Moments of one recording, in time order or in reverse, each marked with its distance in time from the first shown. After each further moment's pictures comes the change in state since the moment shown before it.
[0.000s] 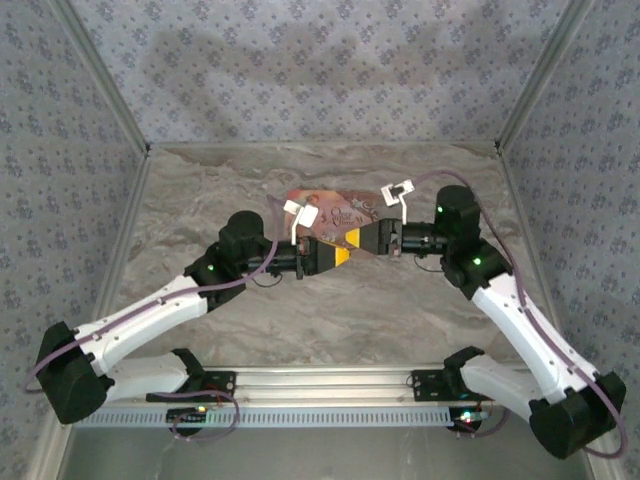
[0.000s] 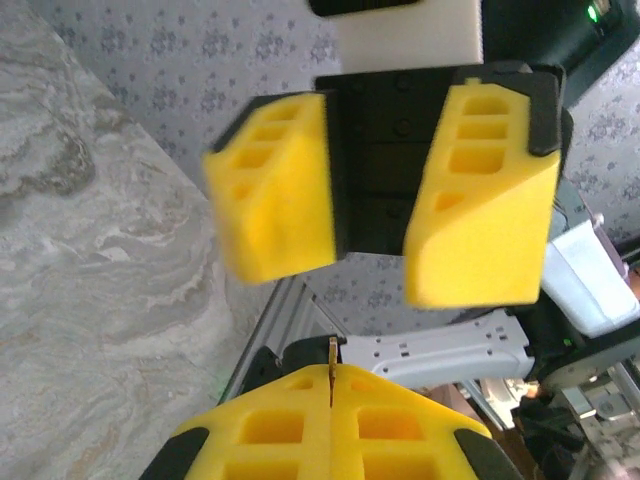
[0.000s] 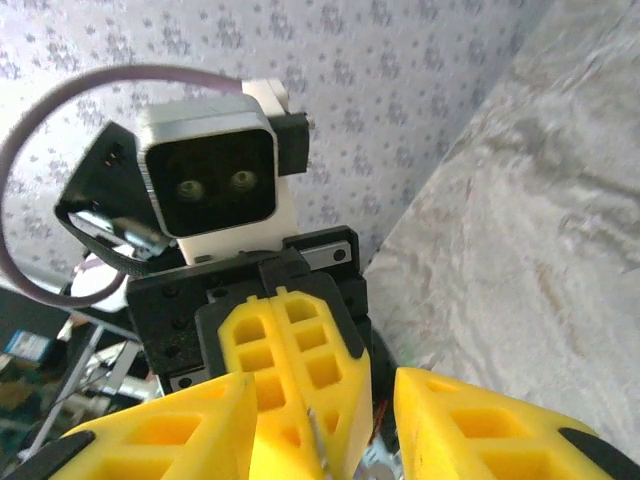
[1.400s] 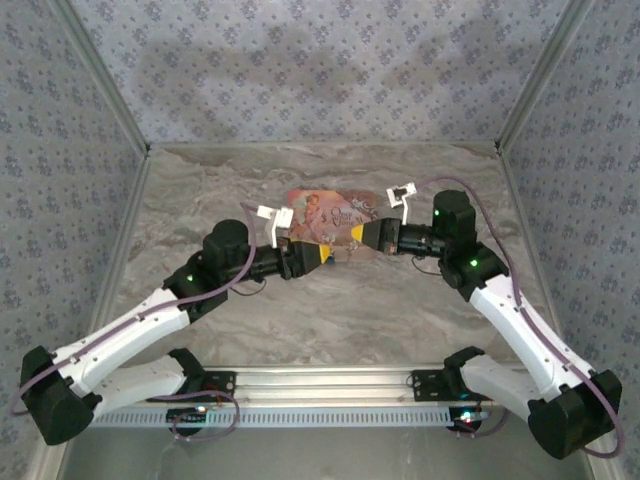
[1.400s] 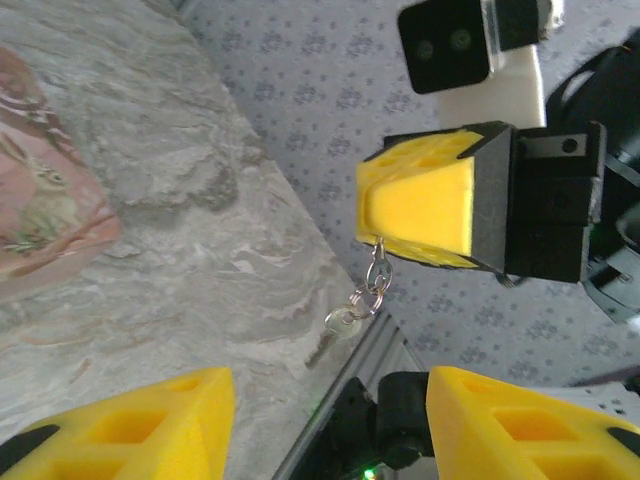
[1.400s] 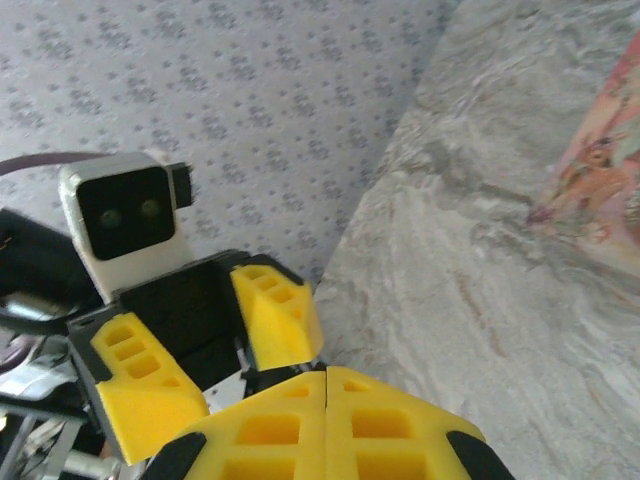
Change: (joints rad) left arm 0.036 -0.133 -0.055 -0.193 -0.203 0.034; right arm -0.014 0.040 -0.041 -0.014 0.096 0.014
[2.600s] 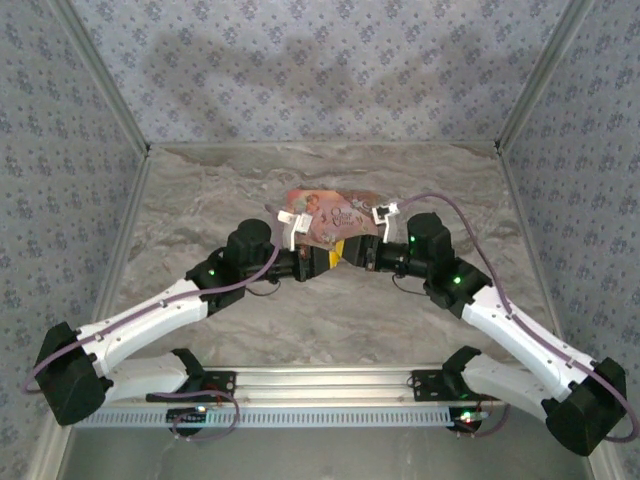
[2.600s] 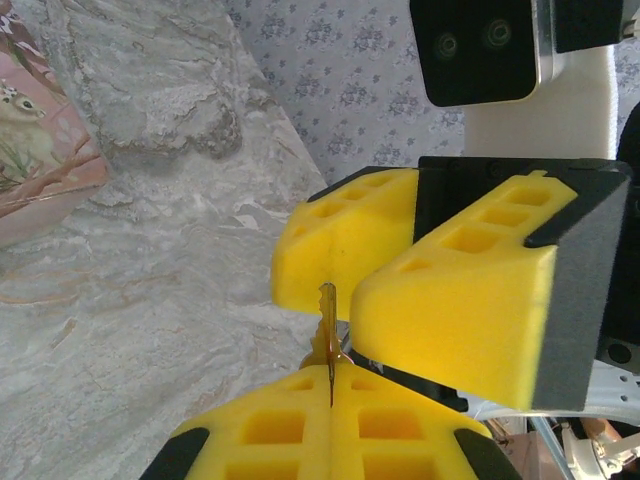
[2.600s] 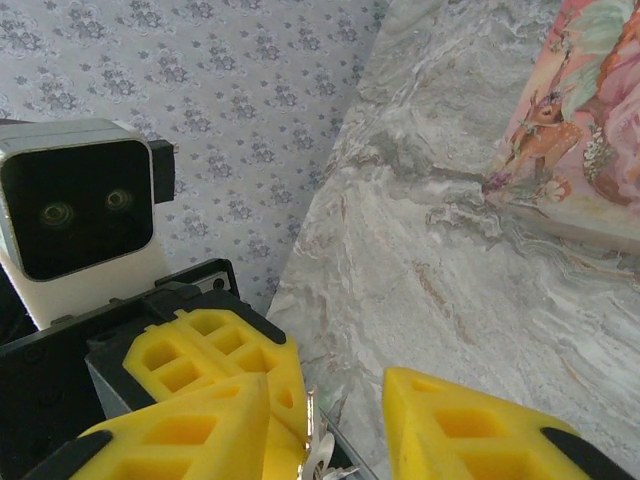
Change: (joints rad) left arm -0.040 0.128 0.000 0.036 0.009 -0.022; right arm 0.226 -0.030 -0.114 0.056 0.366 0.086
